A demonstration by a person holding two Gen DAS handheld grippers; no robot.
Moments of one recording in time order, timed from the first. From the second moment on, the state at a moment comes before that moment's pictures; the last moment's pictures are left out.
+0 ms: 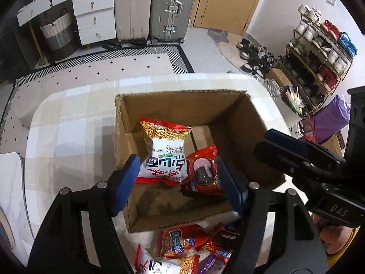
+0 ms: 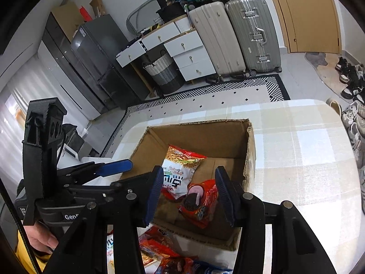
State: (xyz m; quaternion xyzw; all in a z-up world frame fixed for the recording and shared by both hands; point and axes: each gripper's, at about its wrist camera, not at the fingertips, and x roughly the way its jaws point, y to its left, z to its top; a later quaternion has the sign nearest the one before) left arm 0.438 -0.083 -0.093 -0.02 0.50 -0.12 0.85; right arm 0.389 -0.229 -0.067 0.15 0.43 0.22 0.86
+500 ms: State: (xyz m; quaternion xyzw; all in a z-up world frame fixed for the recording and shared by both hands) left arm 0.329 -0.073 -0.001 -0.01 0.43 -0.10 0.90; right arm 0.289 -0.237 0.017 0.12 0.34 0.23 0.90
